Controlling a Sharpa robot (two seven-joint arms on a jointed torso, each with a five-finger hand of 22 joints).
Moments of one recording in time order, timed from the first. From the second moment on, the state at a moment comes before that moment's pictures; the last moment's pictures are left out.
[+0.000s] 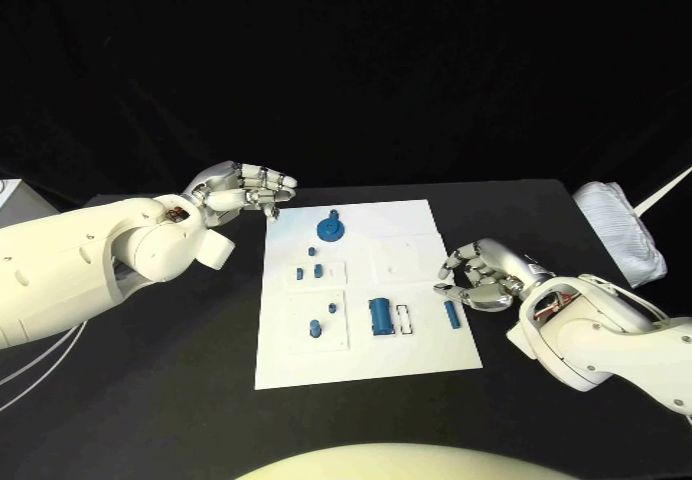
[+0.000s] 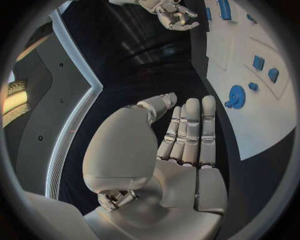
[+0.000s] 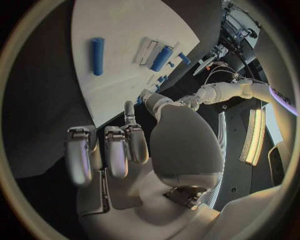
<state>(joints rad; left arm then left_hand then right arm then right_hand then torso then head) 1.25 -0.90 -0.04 1.41 -0.24 -0.04 0.25 1.38 -0.17 0.58 -0.05 0.21 0.81 0.21 0.27 0.31 0.77 0.16 0.61 0.19 0.96 0.08 1.16 0.50 0.17 0.86 0.16 0.95 0.87 1.15 -1.10 -0.20 1.85 -1.26 -0.61 -0.29 1.22 -0.24 0.45 0.16 0.11 0.94 0.11 0.44 0.37 1.47 0.02 1.43 1.31 1.46 -0.05 1.57 1.31 0.01 1.46 0.05 1.52 1.31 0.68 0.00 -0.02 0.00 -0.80</state>
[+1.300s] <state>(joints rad) 1.25 -0.91 -0.04 1.41 -0.24 -0.04 0.24 1.38 -0.17 0.58 -0.04 0.21 0.81 0.21 0.27 0.31 0.77 0.16 0.61 0.19 0.96 0.08 1.16 0.50 0.17 0.86 0.16 0.95 0.87 1.08 -1.09 -0.20 1.82 -1.46 -0.47 -0.45 1.33 -0.19 0.32 0.23 0.12 0.98 0.08 0.45 0.38 1.47 0.01 1.45 1.31 1.47 -0.05 1.57 1.31 0.01 1.47 0.05 1.54 1.31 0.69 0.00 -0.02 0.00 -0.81</state>
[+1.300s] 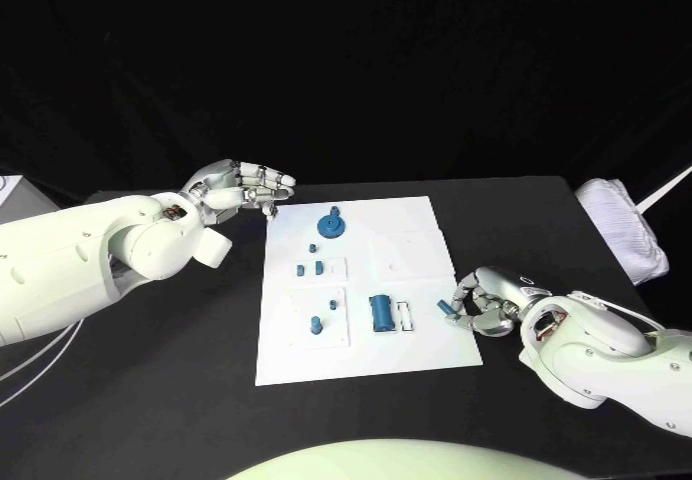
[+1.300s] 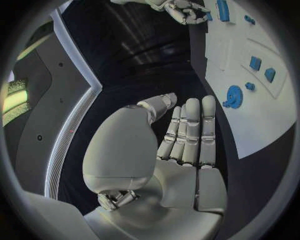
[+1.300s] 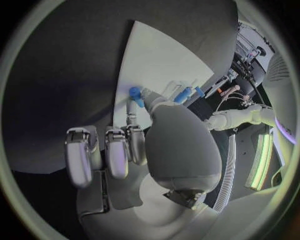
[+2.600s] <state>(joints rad) 1.25 -0.91 -0.04 1.41 -0.24 -0.02 0.23 1.38 -0.17 0.58 -0.04 0.21 0.81 0.21 0.27 0.31 0.77 0.16 0.61 0.19 0.96 0.08 1.16 0.50 0.17 0.86 0.16 0.95 0.87 1.14 -1.07 -0.20 1.89 -1.45 -0.47 -0.48 1.23 -0.23 0.51 0.15 0.31 1.01 0.07 0.48 0.40 1.46 0.00 1.47 1.31 1.46 -0.06 1.57 1.31 0.01 1.47 0.04 1.57 1.31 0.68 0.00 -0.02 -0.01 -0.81</state>
